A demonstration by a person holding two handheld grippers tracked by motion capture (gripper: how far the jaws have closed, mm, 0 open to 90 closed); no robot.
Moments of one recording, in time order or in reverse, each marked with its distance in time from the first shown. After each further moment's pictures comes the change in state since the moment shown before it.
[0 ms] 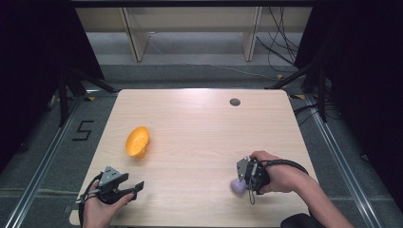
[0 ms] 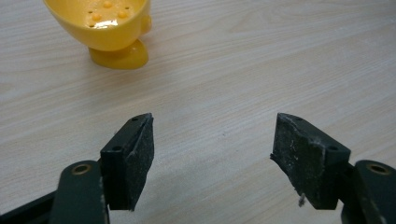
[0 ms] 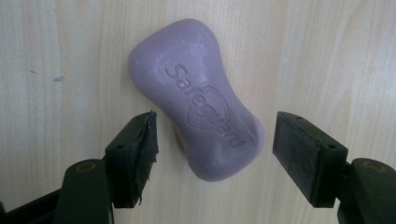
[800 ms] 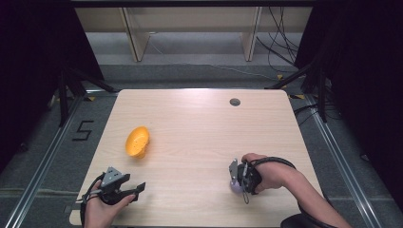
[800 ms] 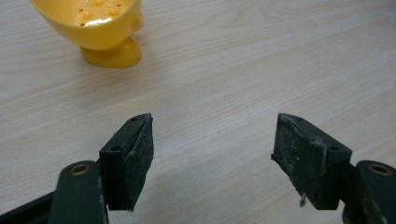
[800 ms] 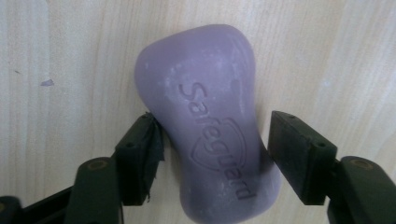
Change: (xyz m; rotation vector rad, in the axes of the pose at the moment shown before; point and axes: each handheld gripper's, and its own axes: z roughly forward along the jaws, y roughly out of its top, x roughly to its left) left arm -0.003 -0.001 0.003 0.020 -0.011 0.003; right arm -0.006 0.014 0.027 0.067 0.109 -0.050
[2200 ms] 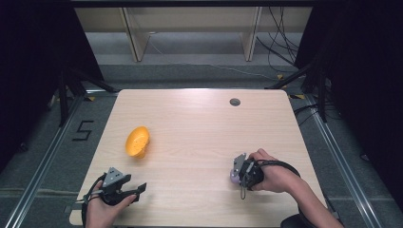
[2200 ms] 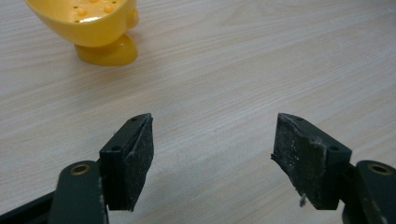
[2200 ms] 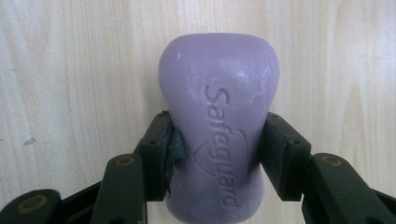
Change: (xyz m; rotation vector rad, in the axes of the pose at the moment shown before) left arm -0.002 -0.001 0.001 0.004 0.001 0.016; right arm 0.006 -0.011 -0.006 -0.151 -0.115 0.270
